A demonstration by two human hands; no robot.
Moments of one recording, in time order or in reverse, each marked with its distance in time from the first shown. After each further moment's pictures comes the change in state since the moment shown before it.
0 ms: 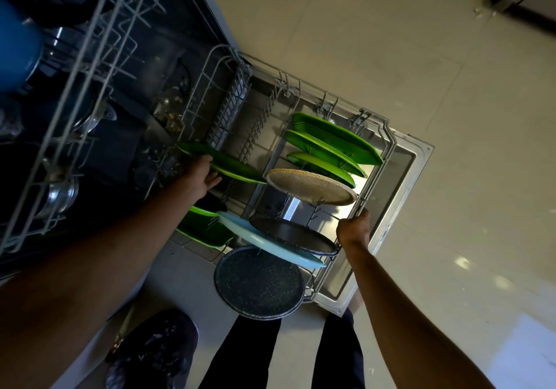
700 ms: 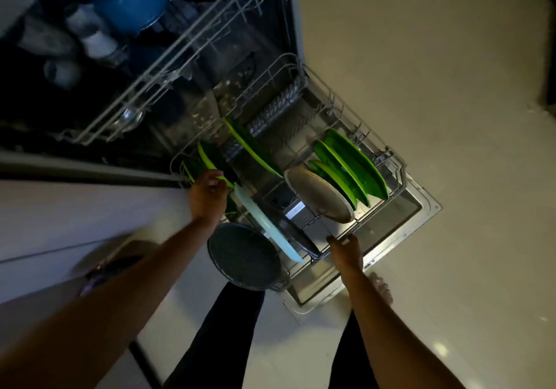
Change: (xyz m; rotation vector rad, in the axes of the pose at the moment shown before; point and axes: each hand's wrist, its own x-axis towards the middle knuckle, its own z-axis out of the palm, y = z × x) left_hand -0.157 -0.111 -0.033 0.262 0.441 0.655; right_hand -0.010 0.010 -0.046 -0.215 -0.281 -0.201
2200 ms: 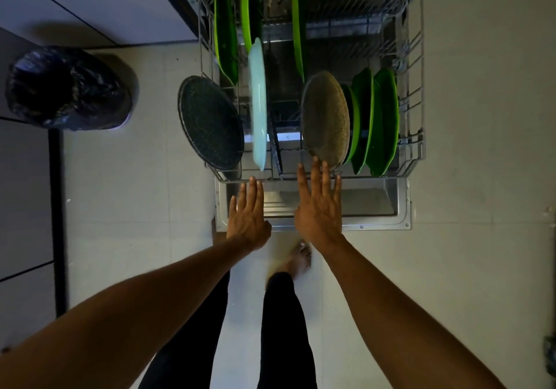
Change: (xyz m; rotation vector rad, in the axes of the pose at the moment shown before) left_hand -0.275 -0.068 0.217 0.462 -0.392 -0.308; right_hand 0.046 0.030 -0.064 -1.588 -0.075 -1.349
